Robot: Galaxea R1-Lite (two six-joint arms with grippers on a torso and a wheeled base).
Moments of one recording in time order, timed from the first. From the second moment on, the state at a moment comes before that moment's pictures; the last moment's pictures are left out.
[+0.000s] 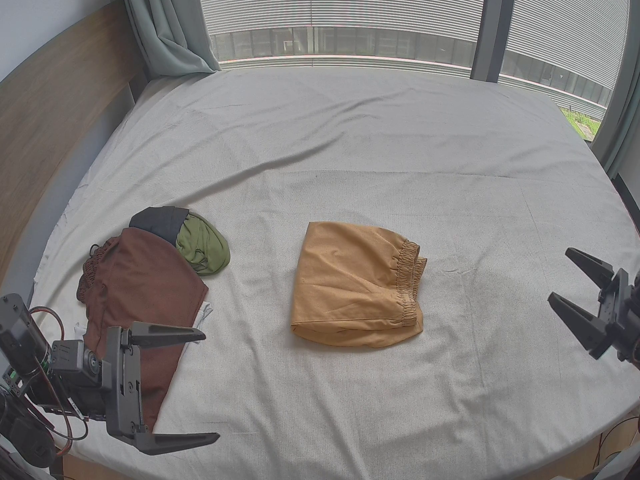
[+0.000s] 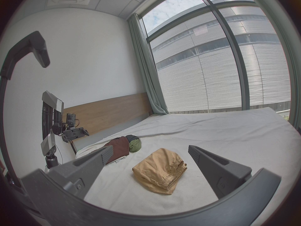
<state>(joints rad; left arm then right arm) -0.21 1.55 -0.02 -1.50 -1.10 0.25 0.04 1.31 -0.03 -1.46 0.69 0.10</state>
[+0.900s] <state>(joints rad) -0.05 1.01 -0.02 -0.97 -1.05 0.22 -0.01 0.14 -0.02 -0.22 0.65 0.18</state>
